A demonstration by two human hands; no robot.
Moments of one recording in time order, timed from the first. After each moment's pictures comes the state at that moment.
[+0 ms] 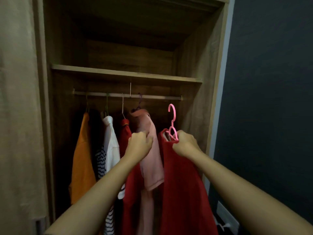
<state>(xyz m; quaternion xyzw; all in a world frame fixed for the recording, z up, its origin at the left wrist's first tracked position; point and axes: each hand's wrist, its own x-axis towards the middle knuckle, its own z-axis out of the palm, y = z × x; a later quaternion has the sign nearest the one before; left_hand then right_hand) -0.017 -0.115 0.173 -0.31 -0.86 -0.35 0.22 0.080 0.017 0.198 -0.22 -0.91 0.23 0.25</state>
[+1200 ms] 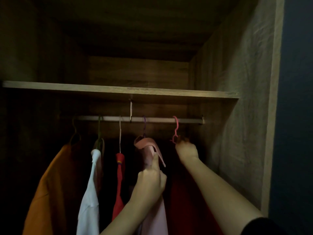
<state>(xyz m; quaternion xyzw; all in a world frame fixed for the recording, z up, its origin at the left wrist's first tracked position) -0.135 -0.013 0.164 -0.32 -0.84 -0.33 0.27 -0.193 0.162 0.222 -0.15 -0.94 -0.18 0.25</state>
